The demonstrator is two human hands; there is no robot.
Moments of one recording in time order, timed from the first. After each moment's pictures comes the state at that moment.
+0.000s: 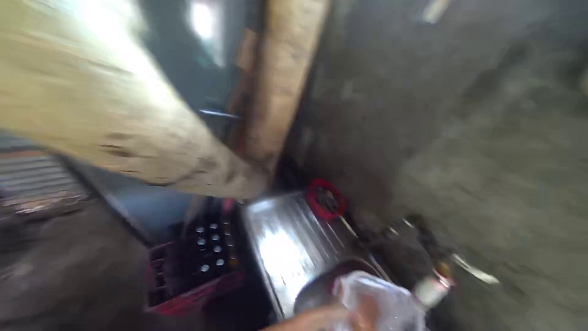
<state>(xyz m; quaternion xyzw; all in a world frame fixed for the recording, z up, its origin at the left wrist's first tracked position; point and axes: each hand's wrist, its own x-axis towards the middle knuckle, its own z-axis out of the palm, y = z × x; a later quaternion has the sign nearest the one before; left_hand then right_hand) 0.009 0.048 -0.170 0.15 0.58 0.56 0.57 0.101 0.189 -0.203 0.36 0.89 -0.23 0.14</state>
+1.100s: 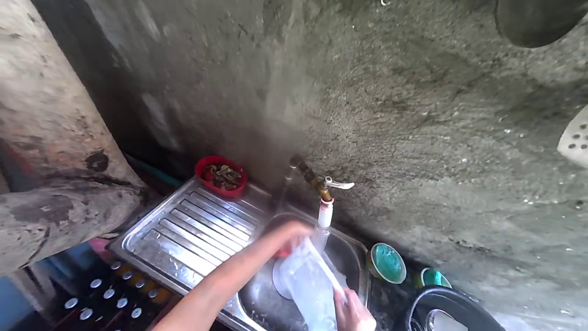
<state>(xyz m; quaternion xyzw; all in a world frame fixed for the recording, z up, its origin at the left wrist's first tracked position) -0.028 0.221 -0.107 0.38 0.70 0.08 0.59 0.215 0.109 -0.147 0.48 0.81 0.02 -0.34</state>
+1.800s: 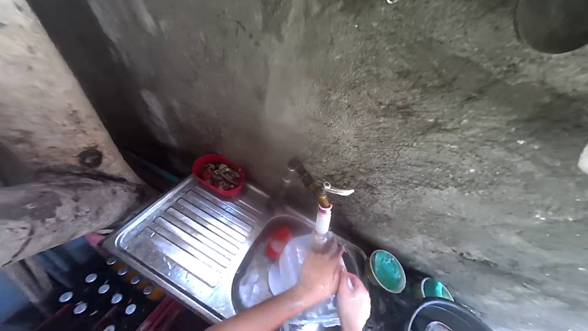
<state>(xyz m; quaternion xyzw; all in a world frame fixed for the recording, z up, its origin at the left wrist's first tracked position) 0.073 0.159 -0.115 0.65 0.67 0.23 0.27 0.178 0.154 -0.103 0.74 0.61 -0.24 -0.19</state>
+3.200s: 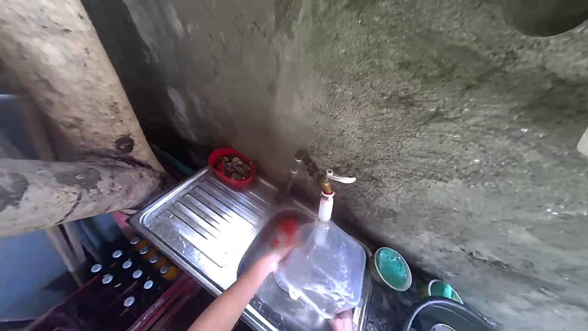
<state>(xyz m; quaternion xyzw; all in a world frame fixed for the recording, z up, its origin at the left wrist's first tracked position) -0.002 0.136 -0.227 0.11 0.60 0.46 0.64 0.245 0.134 -0.250 0.57 0.11 -0.67 -0.46</state>
